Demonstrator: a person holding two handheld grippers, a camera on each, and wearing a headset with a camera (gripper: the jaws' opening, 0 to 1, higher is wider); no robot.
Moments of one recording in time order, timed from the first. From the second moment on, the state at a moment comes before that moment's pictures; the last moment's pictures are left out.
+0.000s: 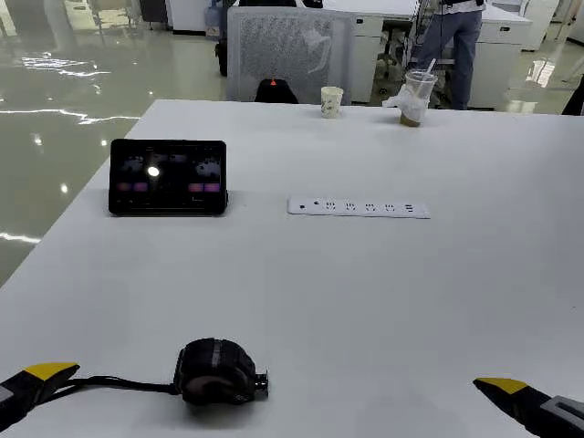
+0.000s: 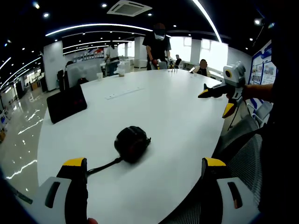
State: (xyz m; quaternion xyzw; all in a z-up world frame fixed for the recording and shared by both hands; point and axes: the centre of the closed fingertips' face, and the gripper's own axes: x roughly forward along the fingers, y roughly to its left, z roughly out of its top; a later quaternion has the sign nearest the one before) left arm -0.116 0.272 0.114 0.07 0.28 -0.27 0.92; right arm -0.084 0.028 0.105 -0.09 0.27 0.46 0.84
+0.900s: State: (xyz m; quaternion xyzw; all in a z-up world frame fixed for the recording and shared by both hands) left arm -0.099 0.270 0.106 0.10 0.29 -0.30 0.90; right arm -0.073 0.035 0.098 -0.12 0.28 0.49 0.82
